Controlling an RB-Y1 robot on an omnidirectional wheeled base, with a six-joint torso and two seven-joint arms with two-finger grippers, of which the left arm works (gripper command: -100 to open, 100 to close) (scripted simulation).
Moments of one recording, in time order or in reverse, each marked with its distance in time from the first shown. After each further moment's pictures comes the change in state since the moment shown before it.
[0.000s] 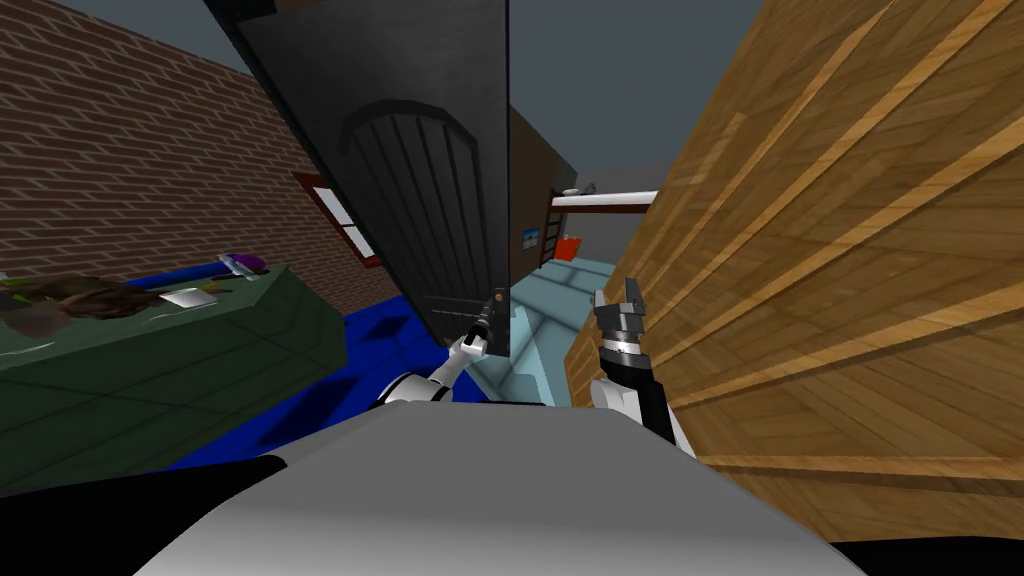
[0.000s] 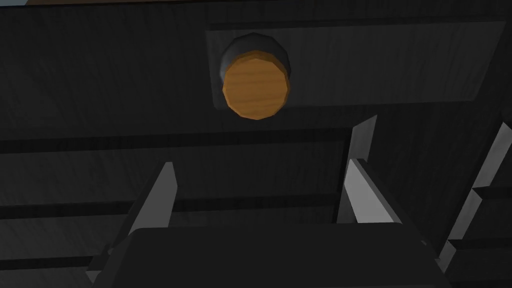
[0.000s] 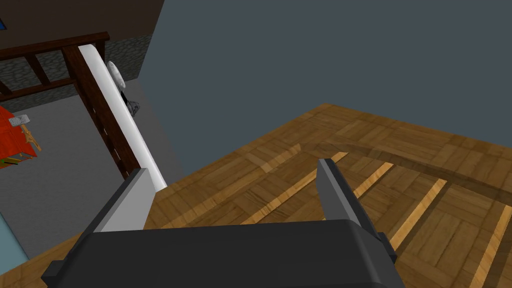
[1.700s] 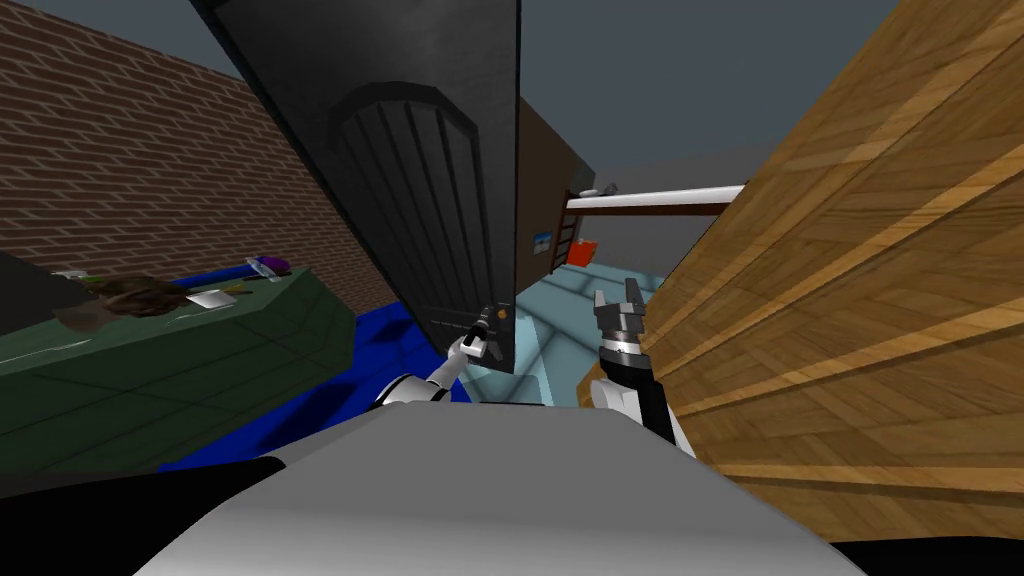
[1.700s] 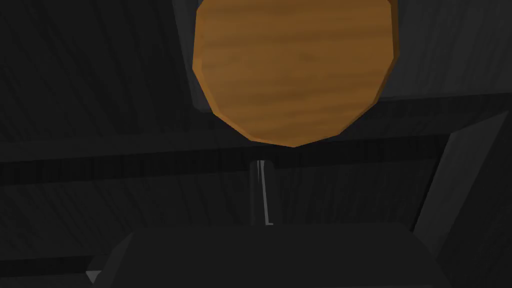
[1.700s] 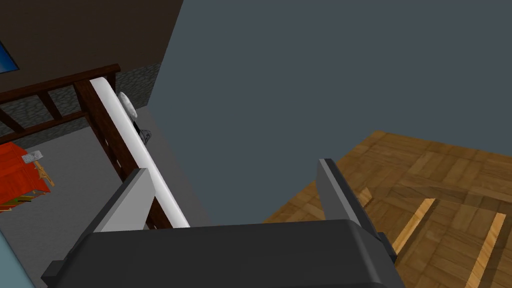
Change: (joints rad) arm 0.014 0.013 -0.019 -0.015 -0.025 0.007 0.015
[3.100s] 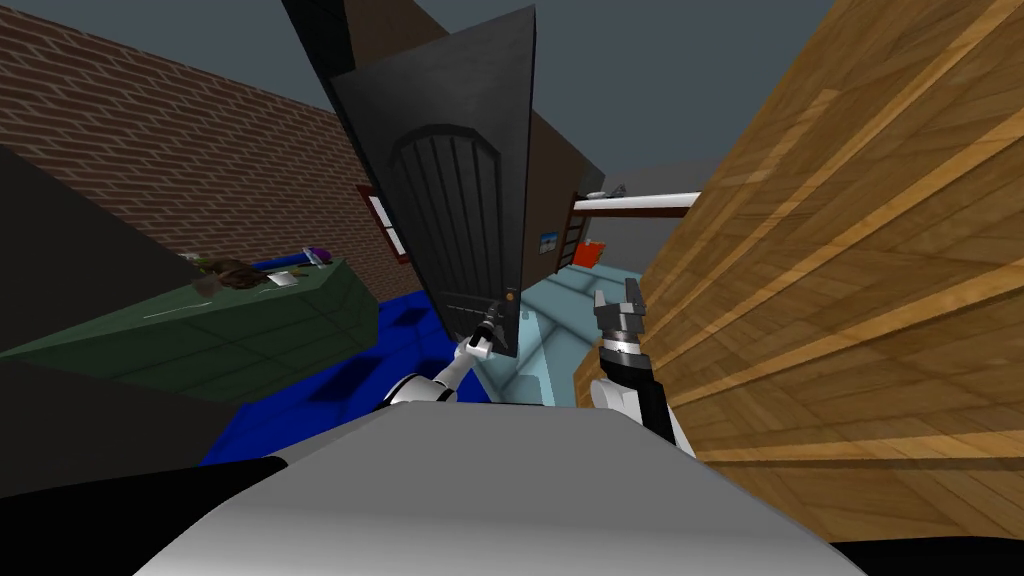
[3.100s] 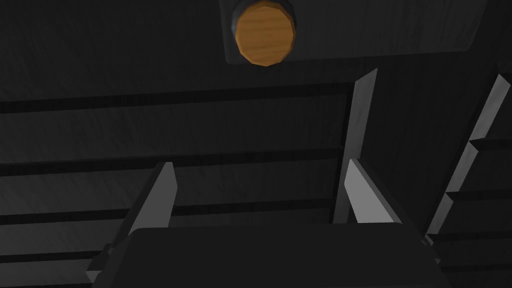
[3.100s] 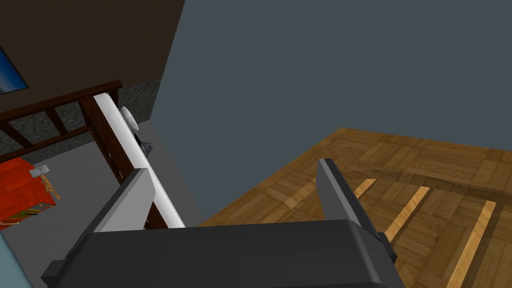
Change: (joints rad) arm -0.012 -0.057 0.002 0.020 0.000 -0.006 -0.048
